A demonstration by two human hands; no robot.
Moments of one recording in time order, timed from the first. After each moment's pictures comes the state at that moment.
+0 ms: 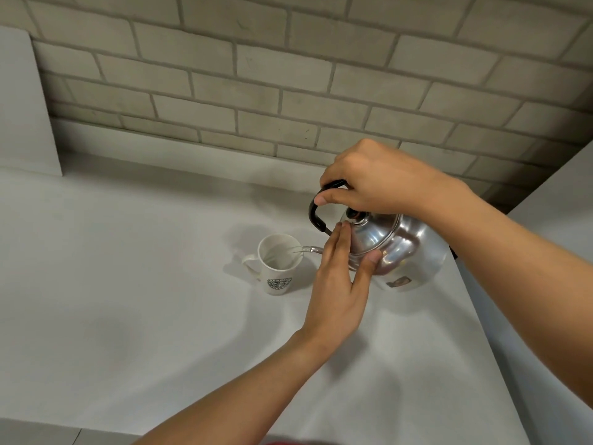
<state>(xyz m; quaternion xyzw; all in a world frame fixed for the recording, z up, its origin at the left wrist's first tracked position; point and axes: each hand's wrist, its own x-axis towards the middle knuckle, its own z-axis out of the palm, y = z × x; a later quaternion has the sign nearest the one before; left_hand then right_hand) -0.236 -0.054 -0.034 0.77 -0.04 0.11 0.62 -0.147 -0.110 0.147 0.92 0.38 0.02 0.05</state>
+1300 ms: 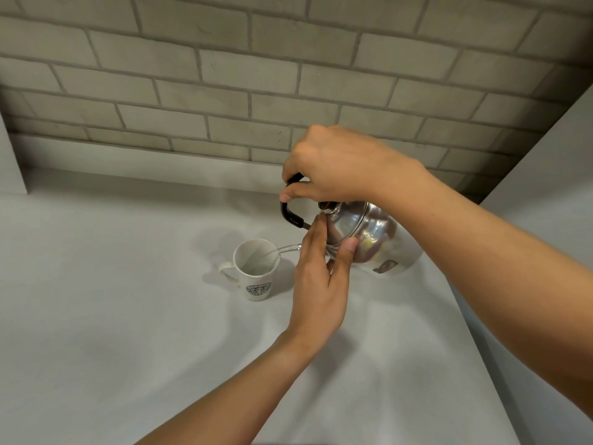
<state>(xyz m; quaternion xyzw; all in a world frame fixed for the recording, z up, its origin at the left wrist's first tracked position) -0.233 -0.067 -0.018 0.73 -0.02 0.14 0.67 -0.149 -0.100 0.166 0.92 0.36 0.02 0.13</state>
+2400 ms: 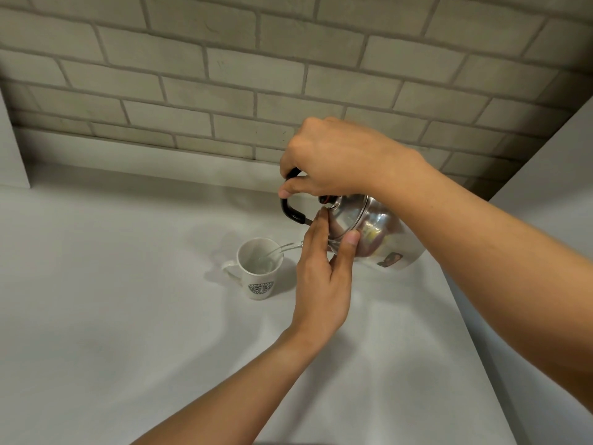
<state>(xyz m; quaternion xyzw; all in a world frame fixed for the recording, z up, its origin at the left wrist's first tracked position) -0.230 -0.067 -0.011 0.69 -0.03 0.16 0.70 -0.148 -0.083 0.174 0.92 0.37 0.02 0.15</state>
